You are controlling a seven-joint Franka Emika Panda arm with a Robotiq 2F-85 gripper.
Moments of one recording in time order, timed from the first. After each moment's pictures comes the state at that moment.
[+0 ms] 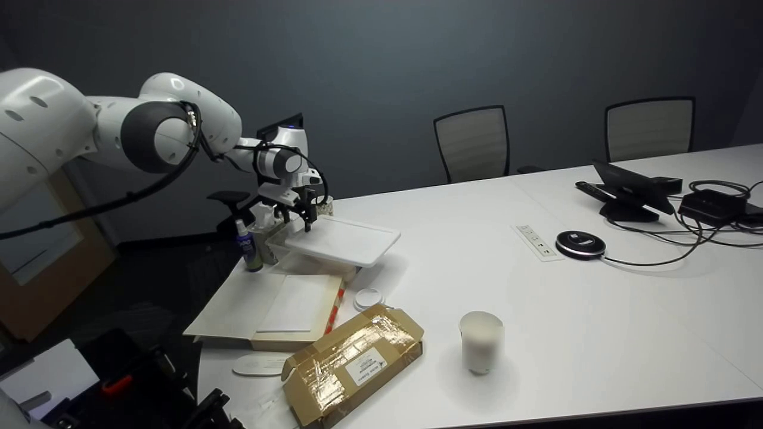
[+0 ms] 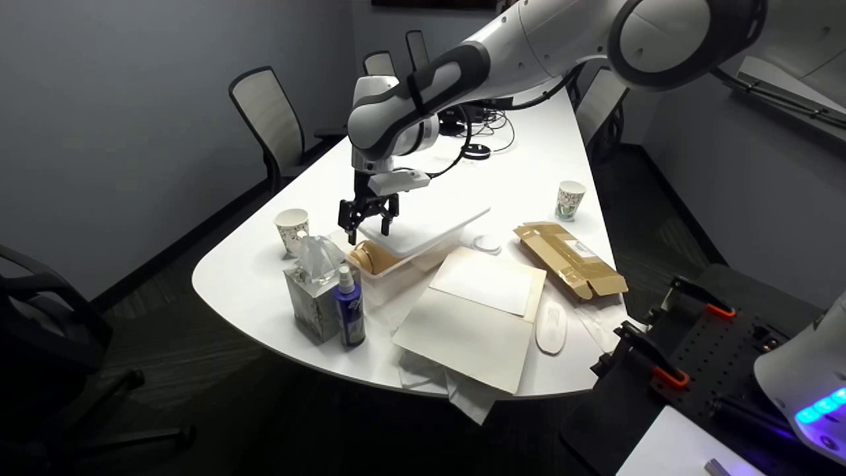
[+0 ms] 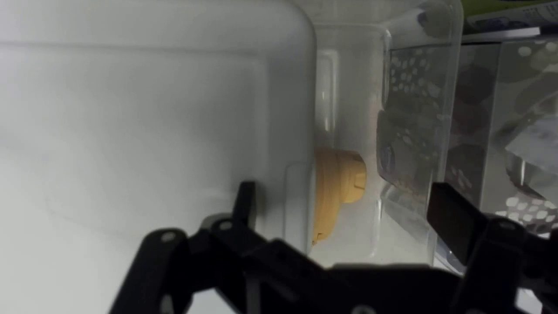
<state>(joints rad) 0.20 1.15 0.13 -1.07 0.06 2.21 0.11</state>
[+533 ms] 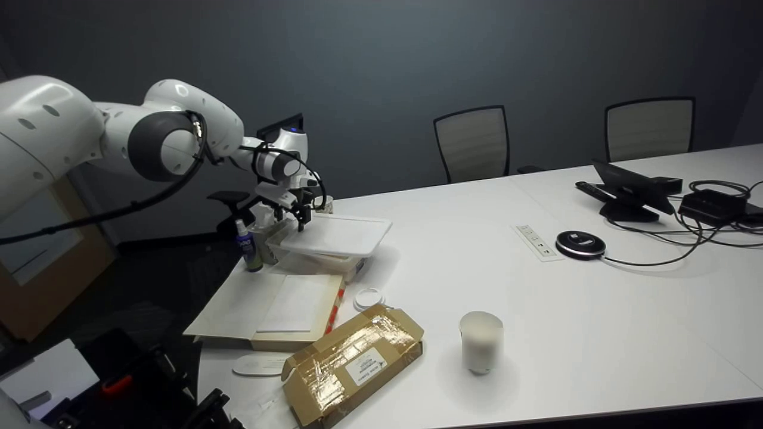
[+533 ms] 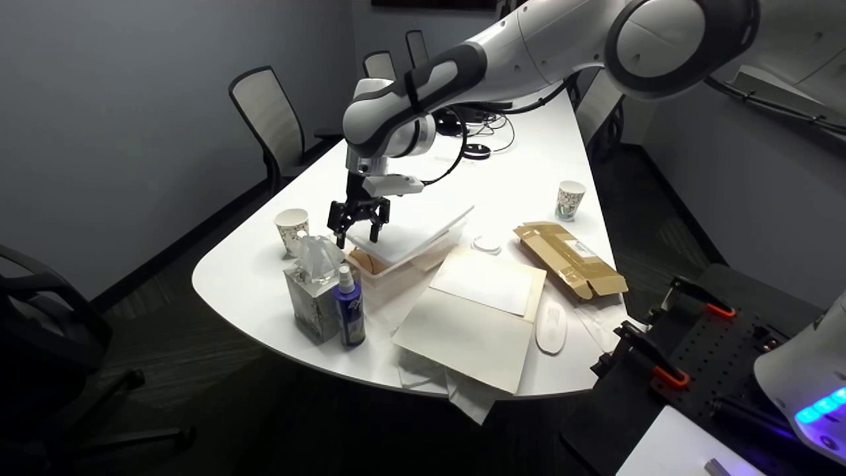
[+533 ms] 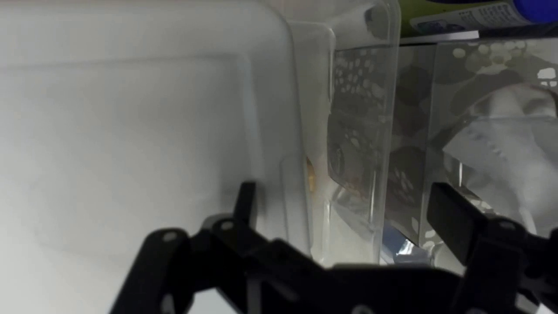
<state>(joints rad) 0.19 1.19 0.19 -1.03 0.12 2.21 0.05</state>
